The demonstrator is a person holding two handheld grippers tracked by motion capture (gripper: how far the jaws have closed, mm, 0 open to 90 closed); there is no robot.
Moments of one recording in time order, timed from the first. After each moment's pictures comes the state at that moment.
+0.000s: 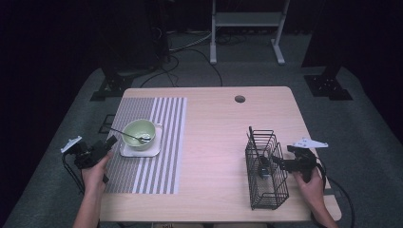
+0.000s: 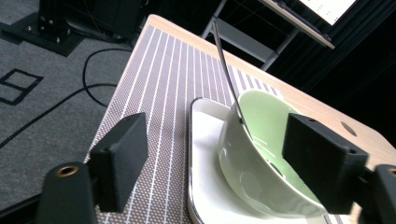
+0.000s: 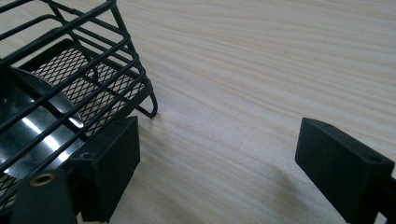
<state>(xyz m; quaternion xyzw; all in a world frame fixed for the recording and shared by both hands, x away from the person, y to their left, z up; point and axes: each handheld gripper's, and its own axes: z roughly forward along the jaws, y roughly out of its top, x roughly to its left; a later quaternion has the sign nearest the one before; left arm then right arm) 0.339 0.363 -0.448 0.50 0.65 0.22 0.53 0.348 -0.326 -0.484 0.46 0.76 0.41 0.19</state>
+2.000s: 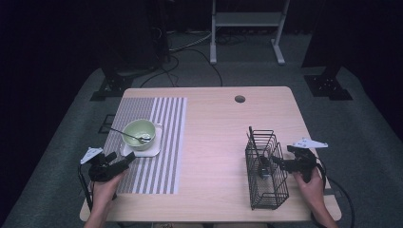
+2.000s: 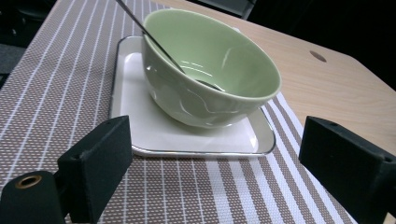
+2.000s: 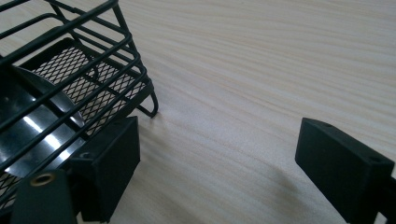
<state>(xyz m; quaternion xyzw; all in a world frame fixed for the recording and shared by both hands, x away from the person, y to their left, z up) 0.303 0.312 -0.454 0.60 0.59 0.20 0.50 0.348 -0.326 -0.484 0.46 0.76 0.41 0.19</state>
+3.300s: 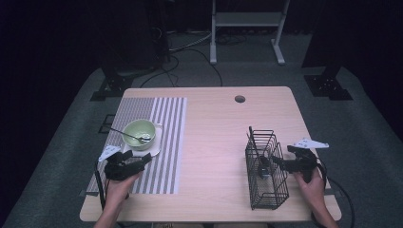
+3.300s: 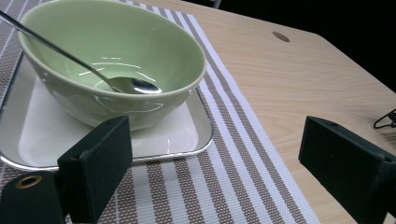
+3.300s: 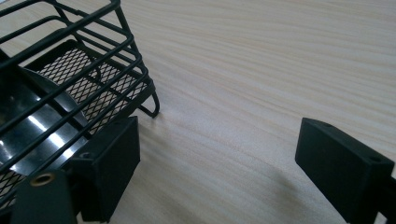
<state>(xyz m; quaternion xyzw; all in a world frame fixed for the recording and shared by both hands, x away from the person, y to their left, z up) 0.305 0.265 -0.445 0.64 0.54 0.18 0.51 0.347 -0.327 -0.484 0.46 0.76 0.41 0.19</state>
